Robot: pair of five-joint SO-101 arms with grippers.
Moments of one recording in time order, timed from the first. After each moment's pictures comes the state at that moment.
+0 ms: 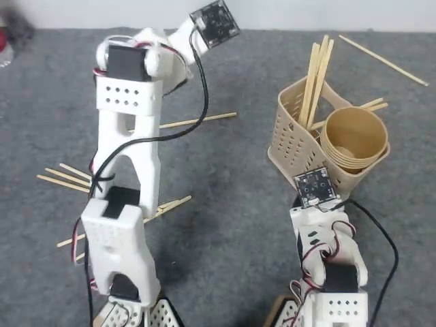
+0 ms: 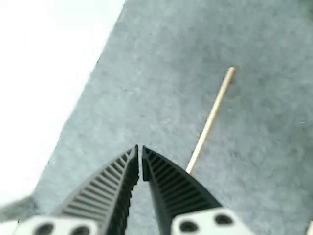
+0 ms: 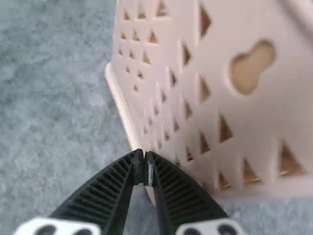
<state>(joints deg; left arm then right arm) 4.5 27.0 -57.7 99.1 -45.0 -4.0 -103.2 94.2 56.0 19.6</state>
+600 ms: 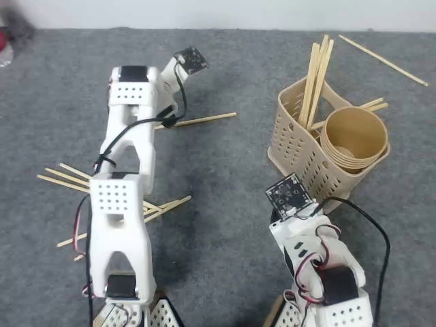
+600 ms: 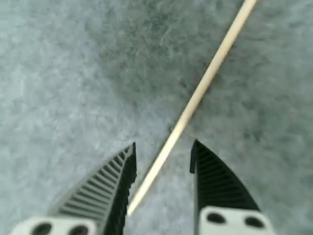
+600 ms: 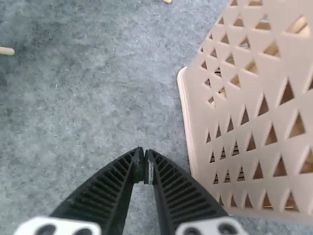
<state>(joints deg) -4.6 51.9 -47.6 84.4 -45.1 -18.2 -103.3 86.1 67.6 19.6</state>
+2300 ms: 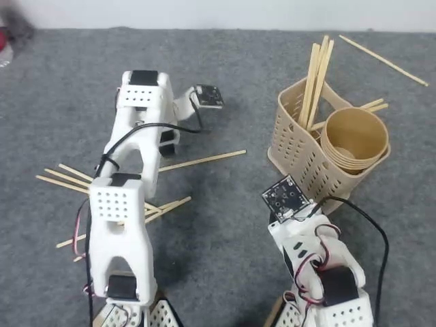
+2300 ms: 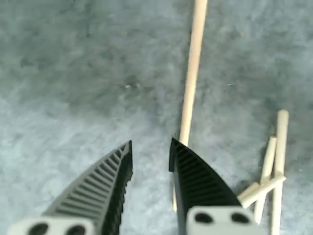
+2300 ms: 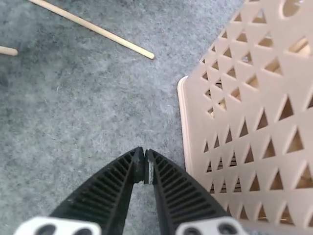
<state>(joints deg) -1.7 45.4 -35.3 98.7 -62.4 -18.8 -103.4 86.6 66.2 22.2</state>
